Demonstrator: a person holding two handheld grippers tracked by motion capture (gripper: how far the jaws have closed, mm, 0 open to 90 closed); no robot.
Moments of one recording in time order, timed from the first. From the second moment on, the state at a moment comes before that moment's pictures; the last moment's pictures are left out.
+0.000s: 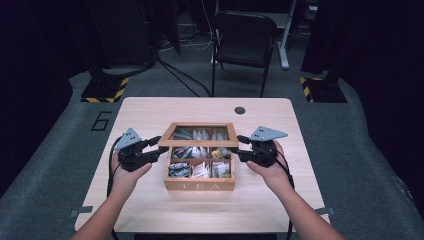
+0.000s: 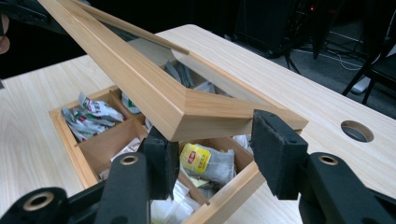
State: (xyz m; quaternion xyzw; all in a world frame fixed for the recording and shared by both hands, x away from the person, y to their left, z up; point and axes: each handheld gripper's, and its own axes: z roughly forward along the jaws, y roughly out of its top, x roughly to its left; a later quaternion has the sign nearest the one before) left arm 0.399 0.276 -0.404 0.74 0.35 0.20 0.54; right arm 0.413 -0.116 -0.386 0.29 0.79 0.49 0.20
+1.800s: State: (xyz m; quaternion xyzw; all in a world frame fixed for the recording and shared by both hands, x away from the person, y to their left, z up) left arm 0.357 0.276 -0.443 0.75 0.35 0.19 0.53; right arm 0.377 -0.118 -0.431 0.31 0.80 0.49 0.18
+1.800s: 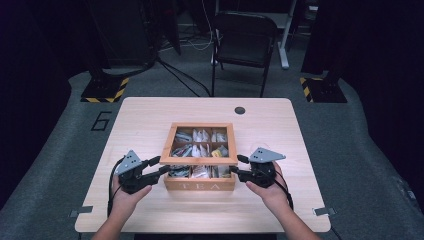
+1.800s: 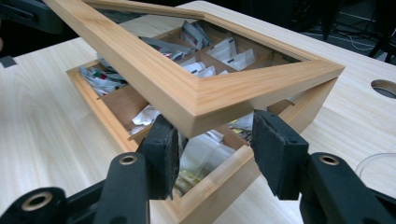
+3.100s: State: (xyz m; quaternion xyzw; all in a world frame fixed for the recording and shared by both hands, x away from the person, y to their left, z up) left arm 0.345 0.272 -0.474 0.77 0.35 0.18 0.50; right arm 0.359 -0.117 -0.452 0.30 0.80 0.48 0.17
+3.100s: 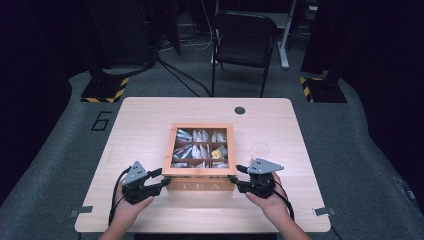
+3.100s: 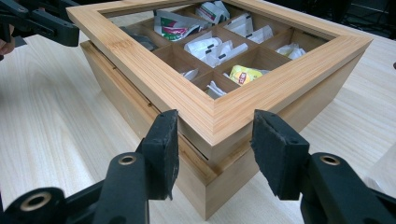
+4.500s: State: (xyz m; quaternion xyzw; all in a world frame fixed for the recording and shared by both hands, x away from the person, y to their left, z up) left arm 0.391 0.294 -0.468 0.73 0.41 0.19 0.51; right arm 0.376 -0.133 -0.451 0.34 0.79 0.48 0.18
